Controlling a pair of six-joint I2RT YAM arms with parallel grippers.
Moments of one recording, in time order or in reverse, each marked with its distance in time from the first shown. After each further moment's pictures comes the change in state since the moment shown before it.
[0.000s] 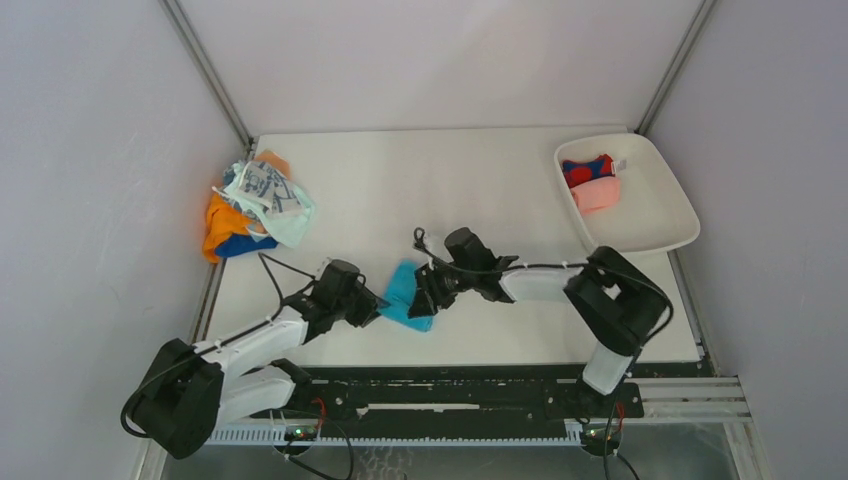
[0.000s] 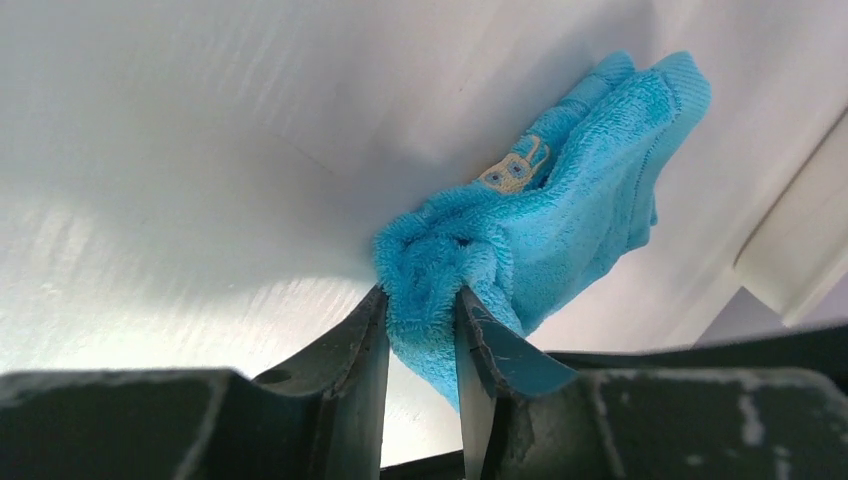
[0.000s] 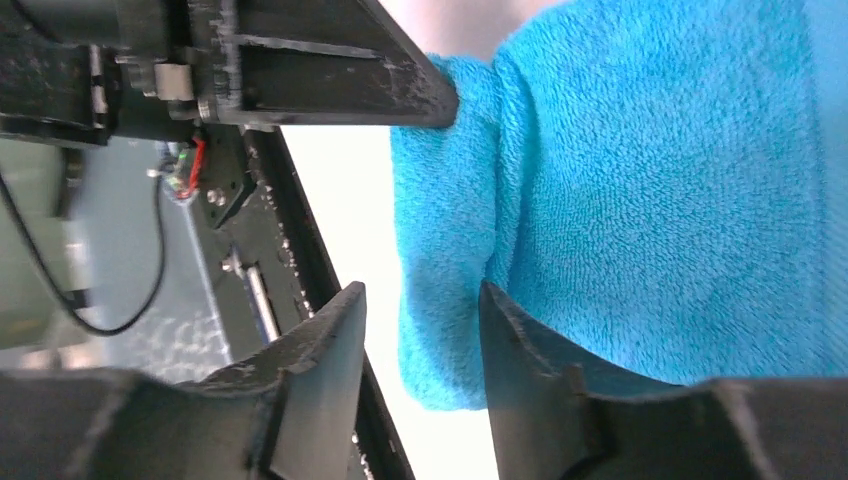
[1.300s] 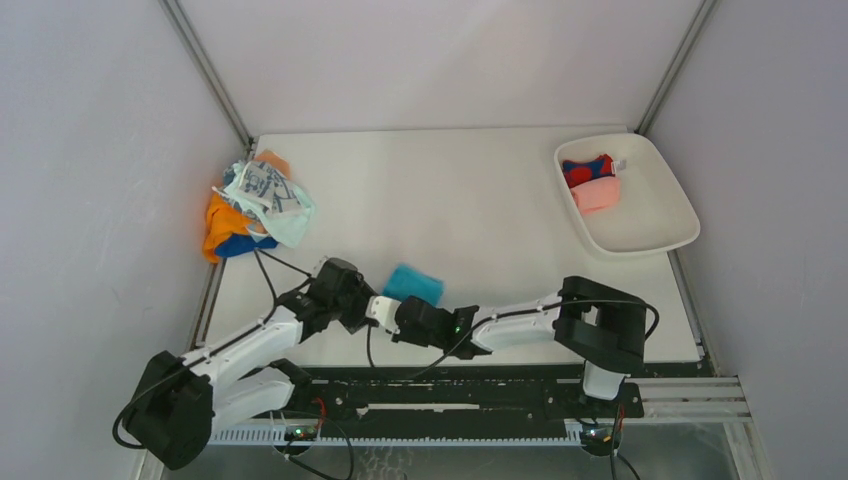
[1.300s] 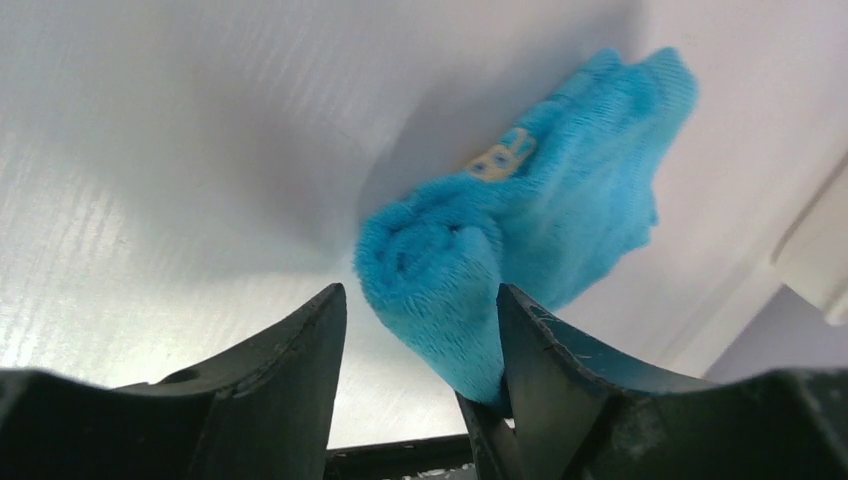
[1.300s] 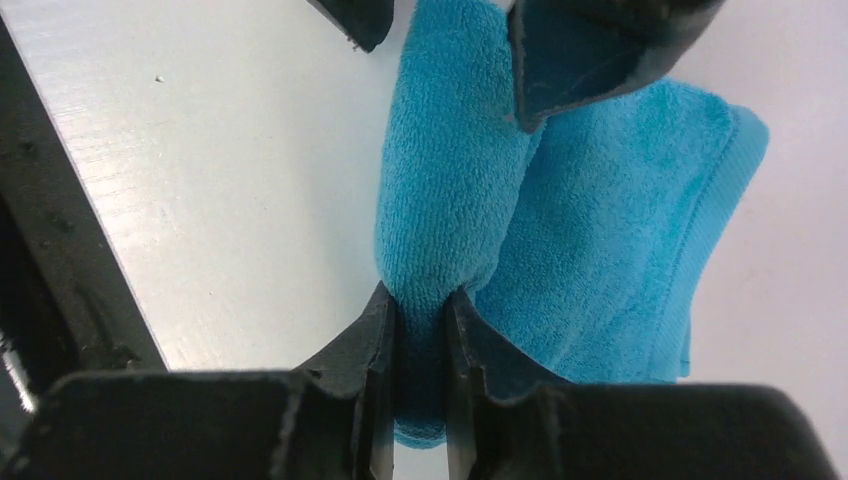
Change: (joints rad) left arm 0.000 -0.035 0.060 -0.180 -0.016 0.062; right arm 0.497 -0.013 0.034 -0.118 0.969 -0.649
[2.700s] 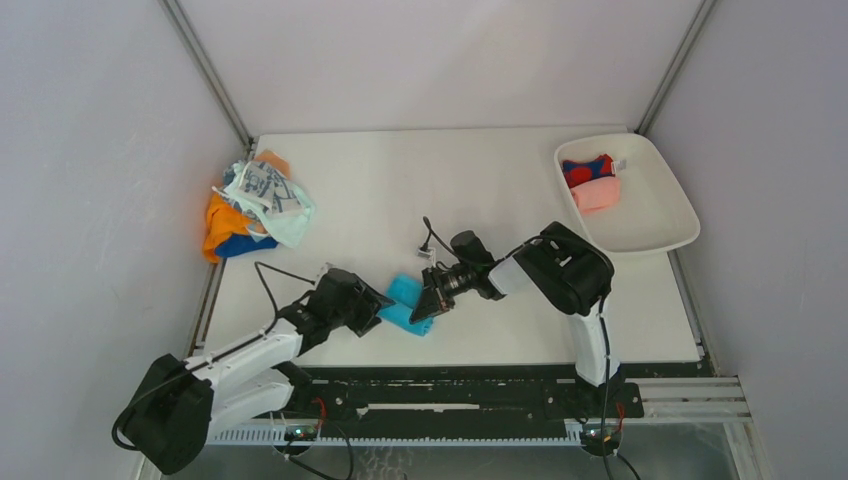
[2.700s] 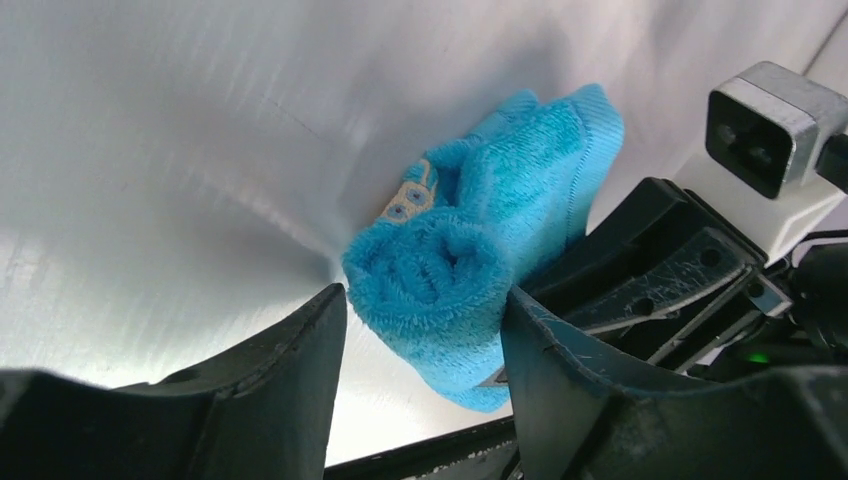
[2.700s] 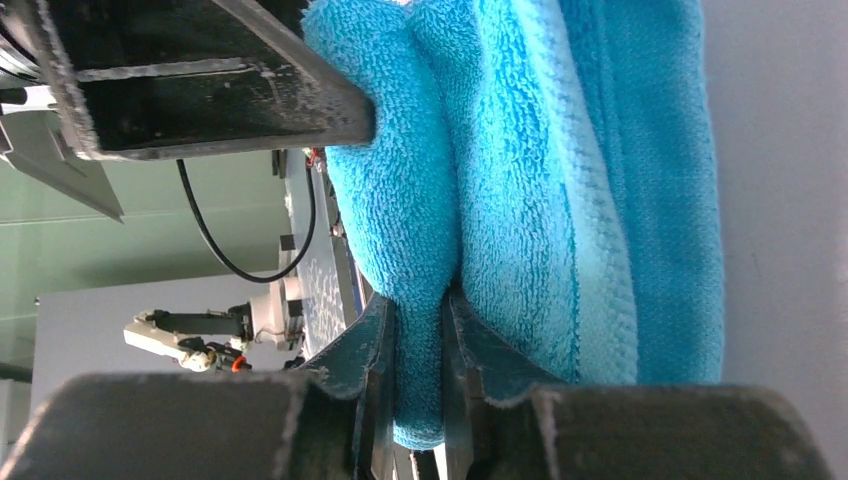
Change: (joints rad) left arm -0.028 -0.089 -0.127 0.200 0.023 -0.087; right arm -0.586 0.318 -0.016 0.434 -1.338 0.917
